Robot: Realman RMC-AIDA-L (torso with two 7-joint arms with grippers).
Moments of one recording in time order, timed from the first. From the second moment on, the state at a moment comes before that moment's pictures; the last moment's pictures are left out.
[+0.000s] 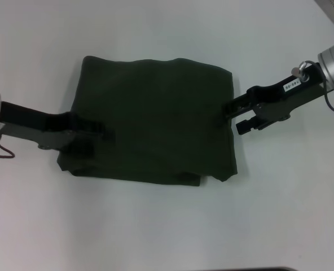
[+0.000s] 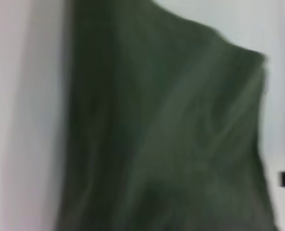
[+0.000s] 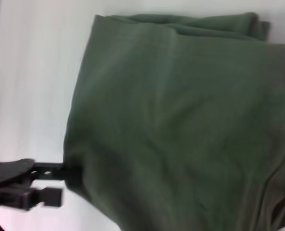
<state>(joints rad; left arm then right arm) -0.60 -2.01 -2.26 -0.76 -0.85 1.63 -2.63 0.79 1.99 -0.86 -0.62 -2.38 -1.60 2.68</state>
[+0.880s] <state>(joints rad) -0.74 -2.07 -2.37 -0.75 -0.90 1.42 -2.64 0.81 1.94 -0.77 -0.69 -2.37 -1.47 2.73</state>
